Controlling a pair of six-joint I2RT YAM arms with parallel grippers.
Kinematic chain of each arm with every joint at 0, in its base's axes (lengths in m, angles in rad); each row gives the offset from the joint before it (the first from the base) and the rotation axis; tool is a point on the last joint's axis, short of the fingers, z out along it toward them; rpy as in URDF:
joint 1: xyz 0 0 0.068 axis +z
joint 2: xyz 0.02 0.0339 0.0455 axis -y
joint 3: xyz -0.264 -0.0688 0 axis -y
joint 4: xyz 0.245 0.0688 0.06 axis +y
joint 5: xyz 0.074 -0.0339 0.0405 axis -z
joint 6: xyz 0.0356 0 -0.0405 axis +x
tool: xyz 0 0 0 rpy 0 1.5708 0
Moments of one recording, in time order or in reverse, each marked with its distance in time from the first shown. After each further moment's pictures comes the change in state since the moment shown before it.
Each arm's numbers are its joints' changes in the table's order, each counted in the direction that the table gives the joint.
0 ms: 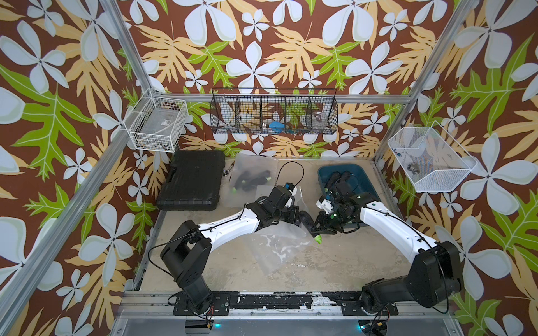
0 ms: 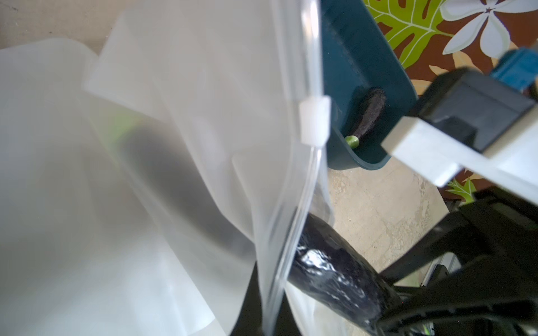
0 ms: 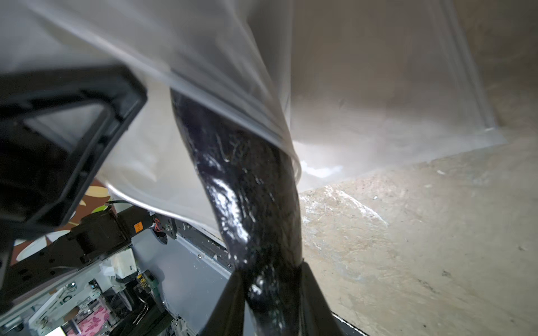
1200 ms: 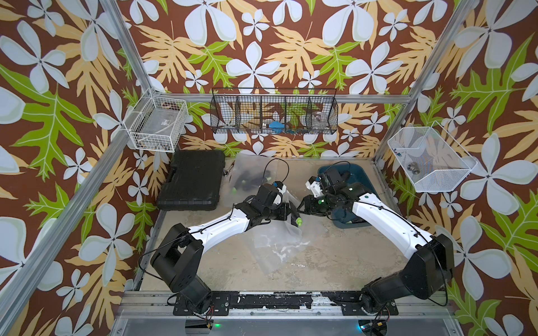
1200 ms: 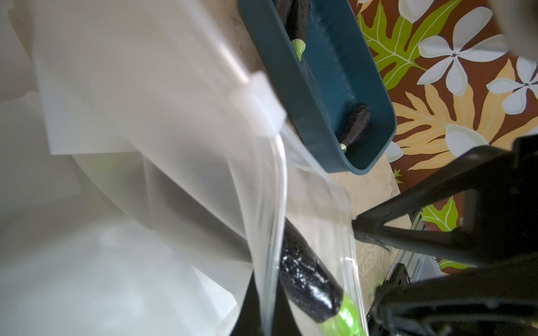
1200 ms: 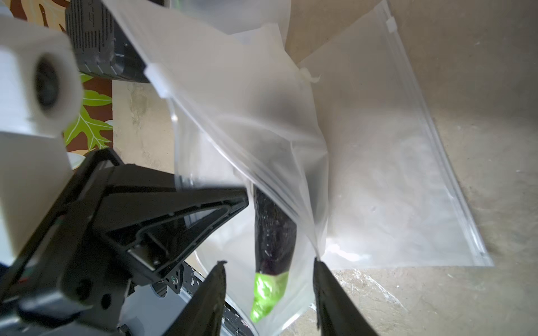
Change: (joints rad) left arm 0.108 0.074 -0.104 -0.056 0.133 -0.103; right arm 0.119 -0.054 0.203 -0.145 0.140 0.062
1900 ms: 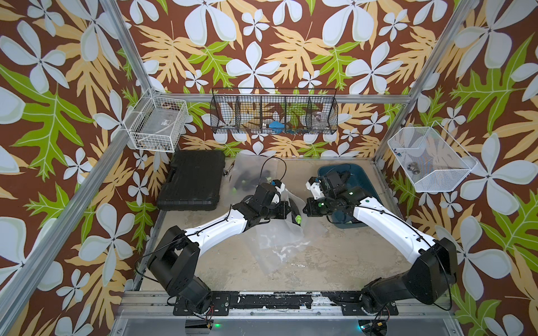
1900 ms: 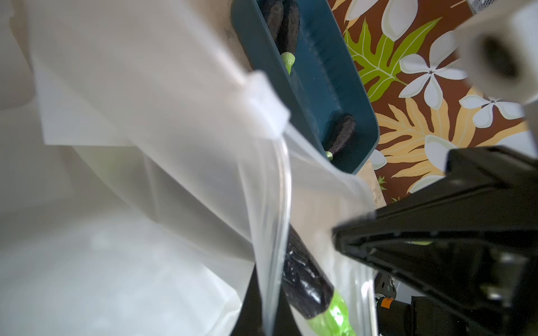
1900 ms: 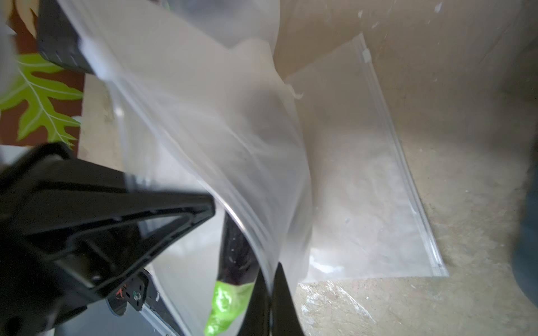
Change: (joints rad) left arm 0.019 0.034 -0.016 -0.031 0.019 -0.031; right arm 0.020 0.043 -0.032 -0.051 0.098 -0.071
